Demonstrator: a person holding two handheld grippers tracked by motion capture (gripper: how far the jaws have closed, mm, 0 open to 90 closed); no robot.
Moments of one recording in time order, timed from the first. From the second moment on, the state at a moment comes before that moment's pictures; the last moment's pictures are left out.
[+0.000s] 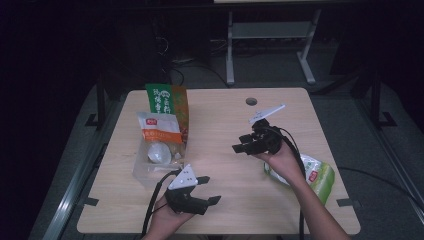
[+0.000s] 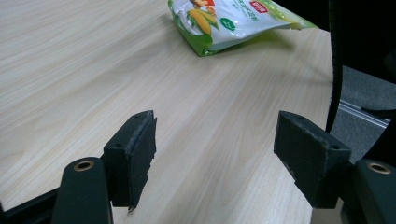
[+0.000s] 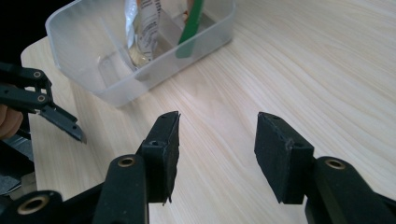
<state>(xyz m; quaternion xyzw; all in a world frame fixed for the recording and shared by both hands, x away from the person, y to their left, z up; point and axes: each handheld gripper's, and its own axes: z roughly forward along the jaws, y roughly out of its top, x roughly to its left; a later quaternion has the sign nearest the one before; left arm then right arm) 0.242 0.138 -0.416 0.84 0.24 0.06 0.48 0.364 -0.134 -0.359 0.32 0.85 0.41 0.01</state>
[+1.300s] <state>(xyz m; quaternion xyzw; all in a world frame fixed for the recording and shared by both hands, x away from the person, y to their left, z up) 0.261 0.067 -0.421 0.86 0.20 0.02 0.47 0.309 -0.274 -0.391 0.44 0.82 0.35 0.07</state>
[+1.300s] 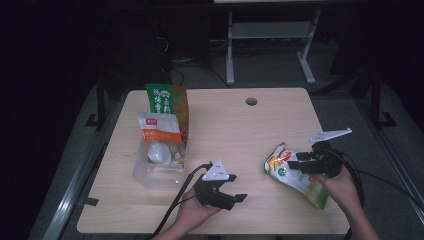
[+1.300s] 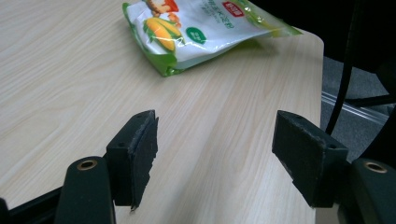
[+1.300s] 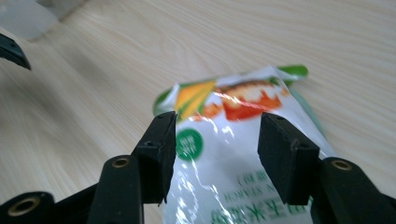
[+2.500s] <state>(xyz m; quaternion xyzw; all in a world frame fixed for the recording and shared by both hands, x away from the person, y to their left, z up) 0.312 -0.010 -0.431 0.87 0.19 0.01 0.45 0.285 -0.339 -0.434 0.53 0.79 0.30 0.09</state>
